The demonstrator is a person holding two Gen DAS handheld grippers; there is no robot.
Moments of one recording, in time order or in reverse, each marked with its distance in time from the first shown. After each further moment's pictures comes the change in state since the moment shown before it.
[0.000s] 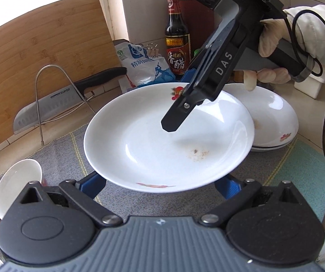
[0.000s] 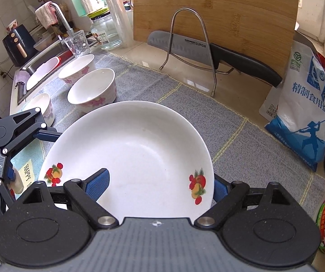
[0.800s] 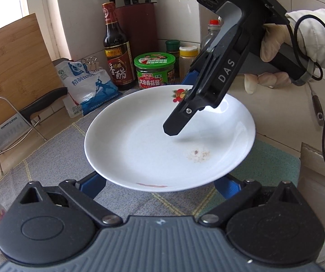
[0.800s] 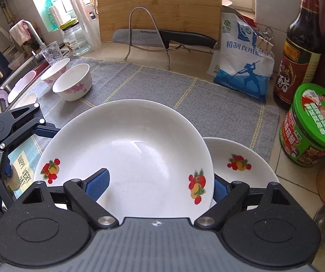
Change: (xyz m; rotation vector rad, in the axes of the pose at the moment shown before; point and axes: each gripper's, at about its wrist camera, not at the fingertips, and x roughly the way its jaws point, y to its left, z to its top) left arm 0.003 -0.045 0.020 0.140 -0.016 -0.175; right arm -0.061 -0.010 -0.087 0.172 -0.043 -0.126
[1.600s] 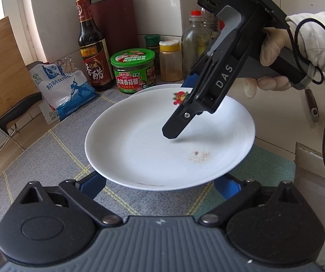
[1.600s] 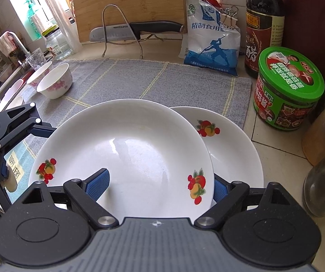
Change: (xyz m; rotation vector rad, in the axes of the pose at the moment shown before) left arm 0.026 -0.013 0.014 0.039 0.026 -0.053; right arm -0.005 -0.032 -0.030 0.090 -0.007 -0.021
